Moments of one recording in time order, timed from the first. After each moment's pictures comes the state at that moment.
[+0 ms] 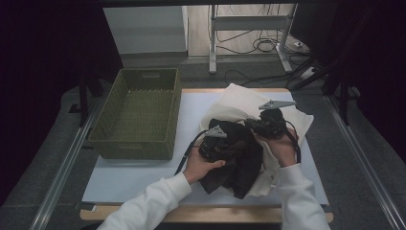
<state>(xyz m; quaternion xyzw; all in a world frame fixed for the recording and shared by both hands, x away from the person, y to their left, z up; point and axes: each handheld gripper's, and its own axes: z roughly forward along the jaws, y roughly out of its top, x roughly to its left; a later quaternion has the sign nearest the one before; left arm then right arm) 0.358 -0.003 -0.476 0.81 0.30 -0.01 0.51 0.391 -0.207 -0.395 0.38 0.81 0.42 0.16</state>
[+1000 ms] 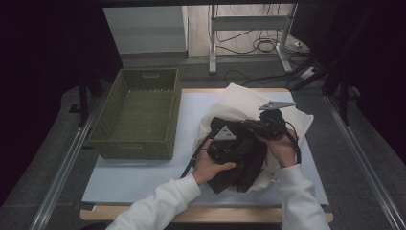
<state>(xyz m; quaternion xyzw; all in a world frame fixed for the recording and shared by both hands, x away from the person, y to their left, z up) 0.345 -0.024 -0.470 0.80 0.28 0.06 0.53 0.389 -0.207 -0.395 0.38 0.81 0.41 0.16</state>
